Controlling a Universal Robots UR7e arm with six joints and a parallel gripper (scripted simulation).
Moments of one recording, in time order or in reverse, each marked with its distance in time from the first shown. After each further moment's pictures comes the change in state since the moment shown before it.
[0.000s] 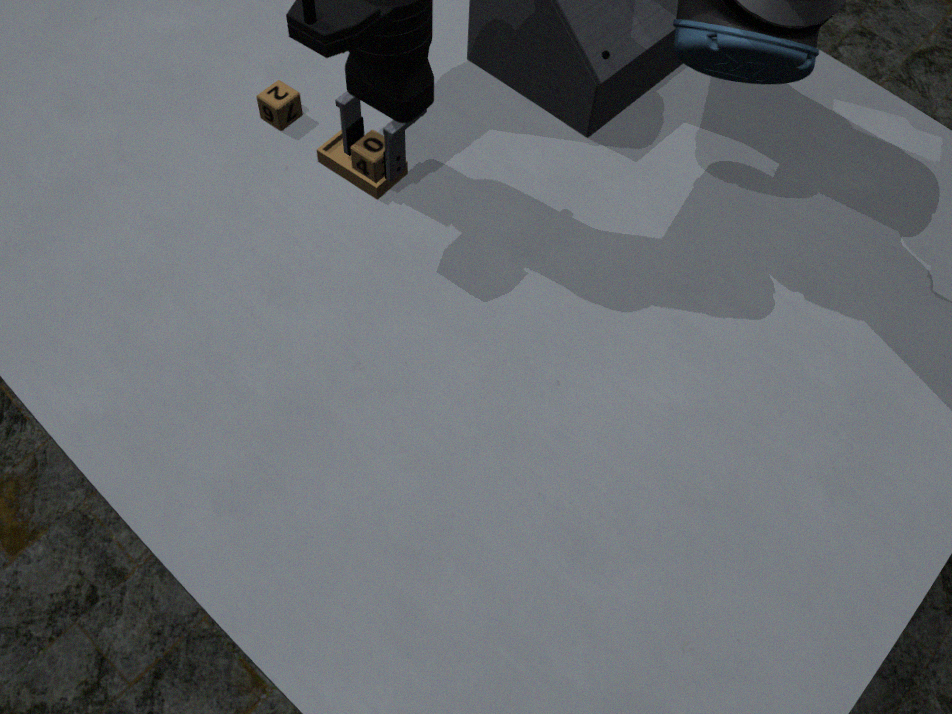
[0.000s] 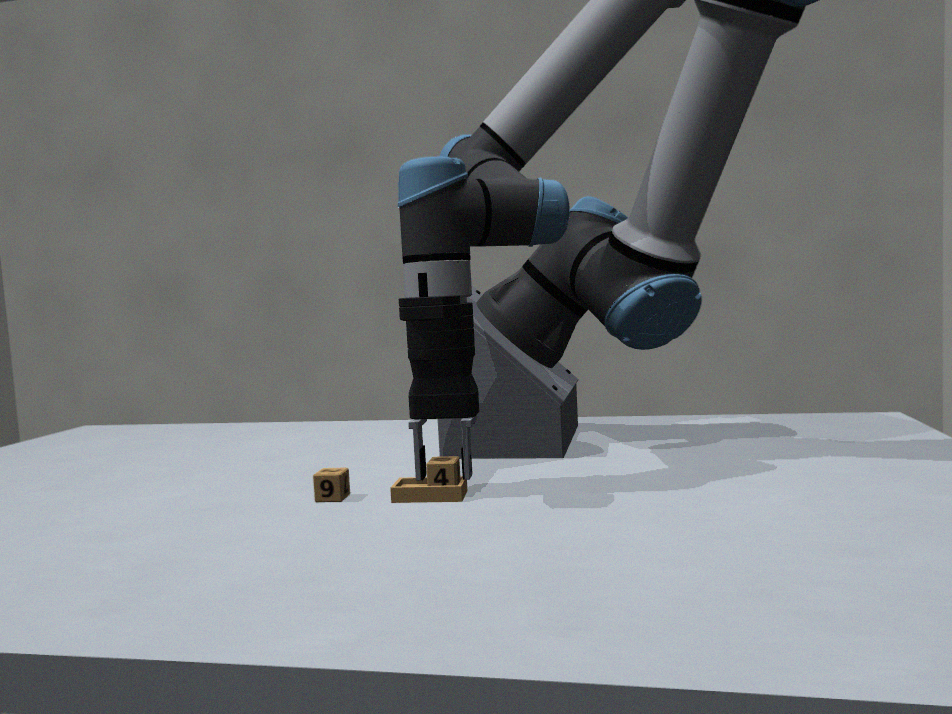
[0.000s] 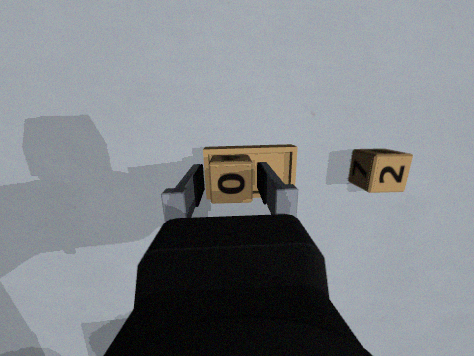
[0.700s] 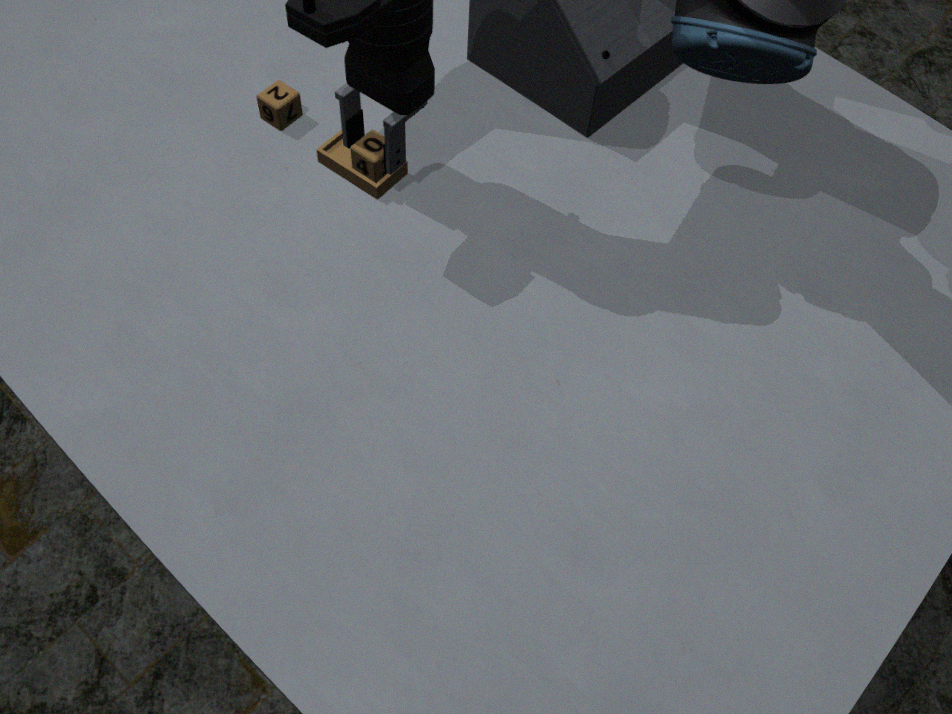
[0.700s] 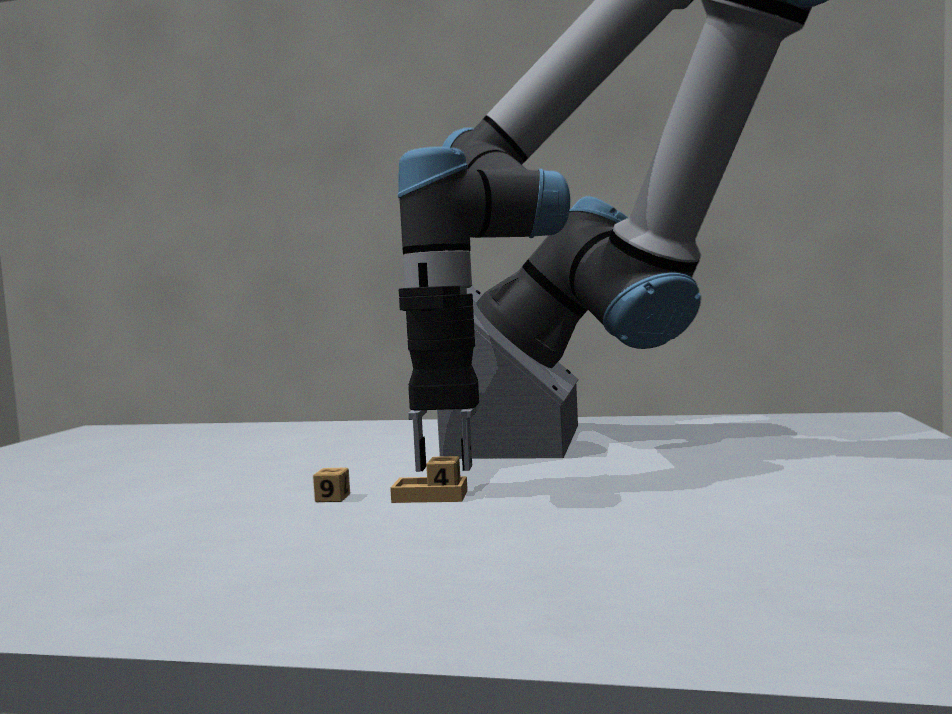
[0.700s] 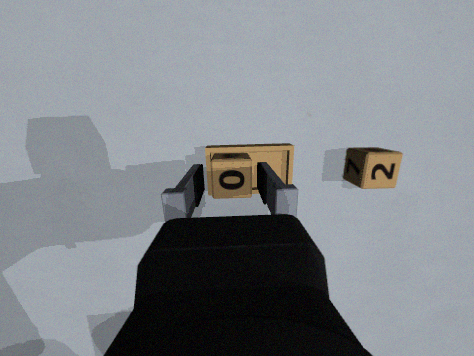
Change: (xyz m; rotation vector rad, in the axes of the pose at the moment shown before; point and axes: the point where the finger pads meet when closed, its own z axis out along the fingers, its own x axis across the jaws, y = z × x) arm 0.000 0.000 -0.010 0.001 0.001 -0.001
